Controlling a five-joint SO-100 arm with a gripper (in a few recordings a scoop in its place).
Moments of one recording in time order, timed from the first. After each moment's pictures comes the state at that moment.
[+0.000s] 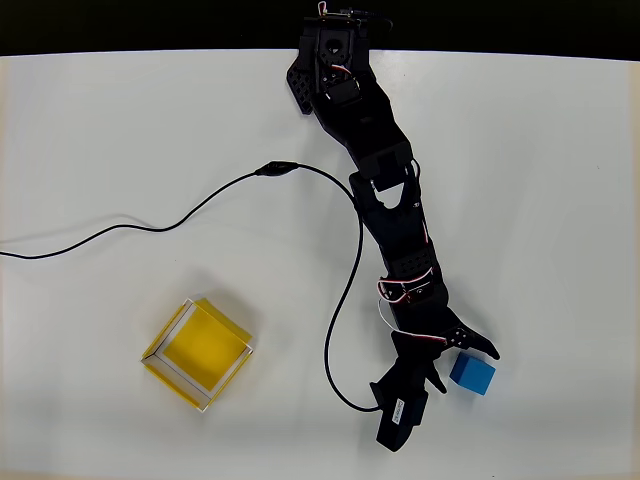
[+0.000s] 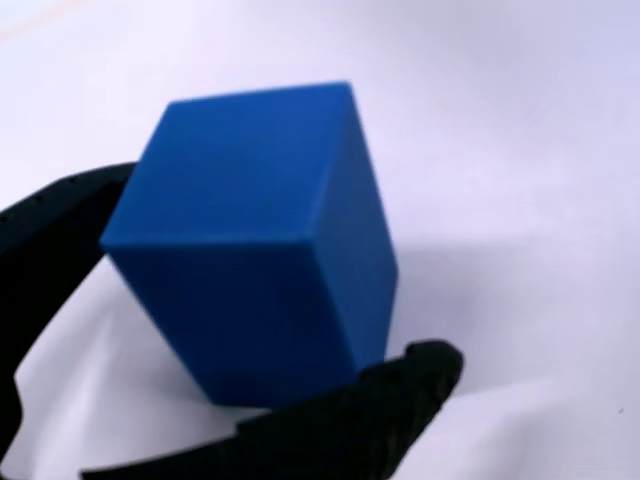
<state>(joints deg) -28.7 45.3 84.4 -16.8 -92.2</state>
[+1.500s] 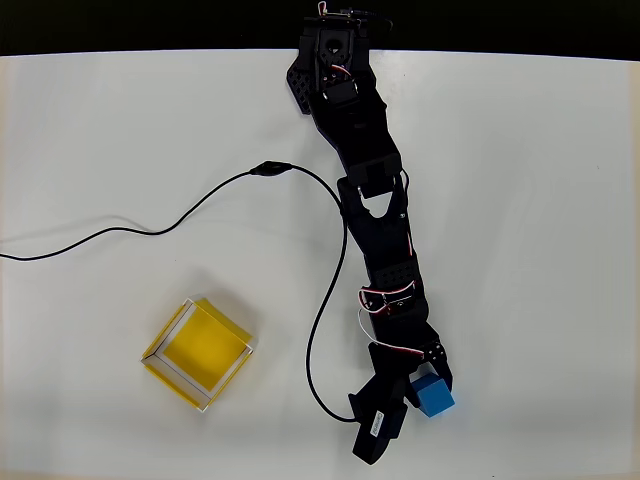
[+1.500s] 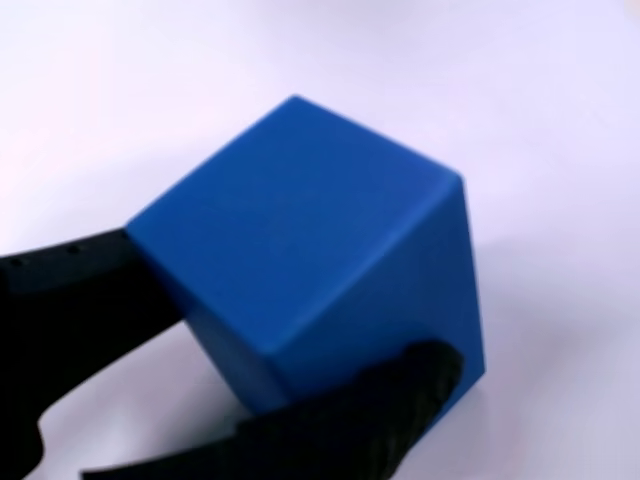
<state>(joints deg) -21.6 45.3 82.0 -11.7 -98.5</state>
